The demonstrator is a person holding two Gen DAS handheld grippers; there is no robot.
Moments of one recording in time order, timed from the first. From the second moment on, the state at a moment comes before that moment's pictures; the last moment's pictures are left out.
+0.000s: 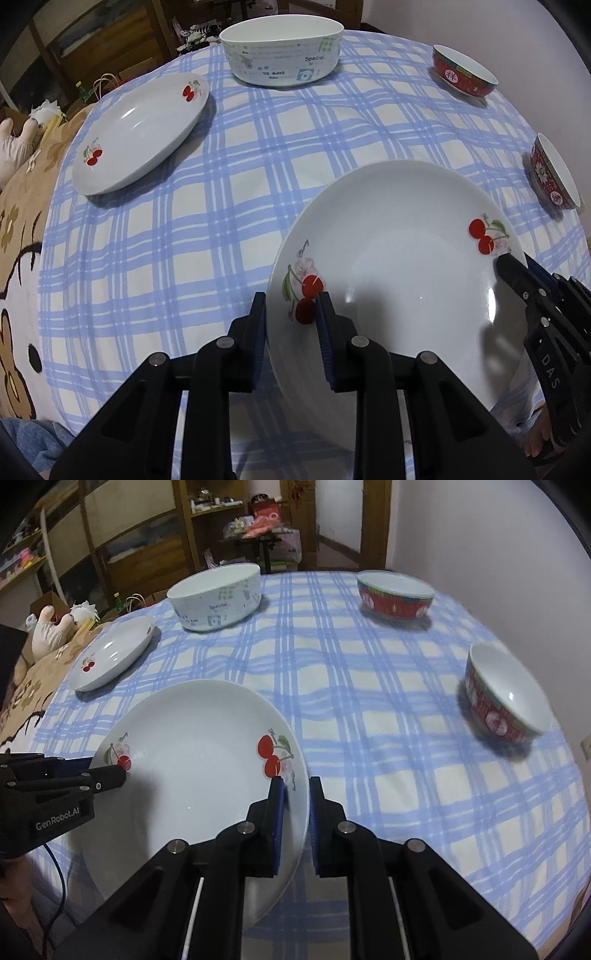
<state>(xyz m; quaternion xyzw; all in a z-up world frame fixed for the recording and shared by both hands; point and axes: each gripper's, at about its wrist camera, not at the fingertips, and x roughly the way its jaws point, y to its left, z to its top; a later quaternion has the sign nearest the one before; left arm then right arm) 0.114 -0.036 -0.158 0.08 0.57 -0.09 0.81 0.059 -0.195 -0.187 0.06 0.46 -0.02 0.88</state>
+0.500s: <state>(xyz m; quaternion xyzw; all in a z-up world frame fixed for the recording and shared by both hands) 0.114 -0.035 -0.159 0.09 0.56 -0.09 0.82 0.059 -0.193 -0.187 0.05 0.46 -0.02 0.89</state>
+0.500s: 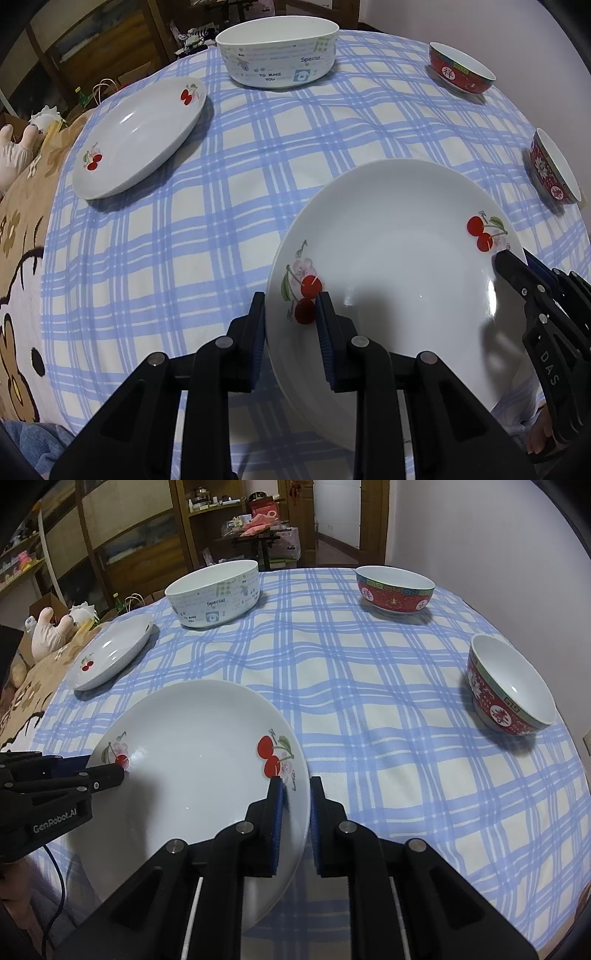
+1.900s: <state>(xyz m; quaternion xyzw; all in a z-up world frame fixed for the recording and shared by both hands) 0.081 -0.021 -0.106 0.10 0.51 -0.09 0.85 0.040 -0.199 -0.163 0.06 0.44 -0.04 0.90</state>
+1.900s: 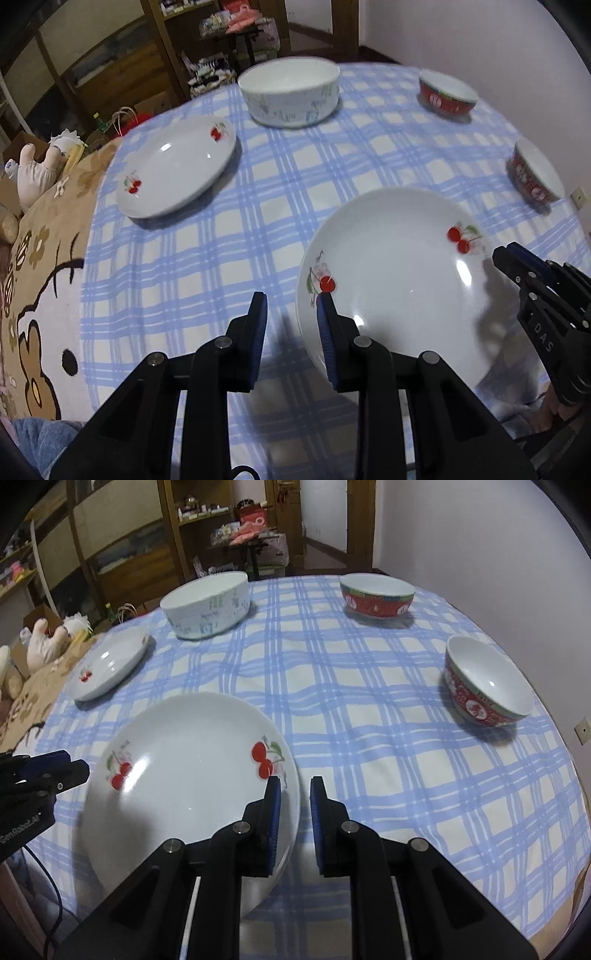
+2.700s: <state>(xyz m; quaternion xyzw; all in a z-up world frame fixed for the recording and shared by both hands) 0.079 0.021 0.025 0.12 0.39 -0.07 0.91 0.057 -0.163 -0.029 0.01 0.29 0.01 0.96</state>
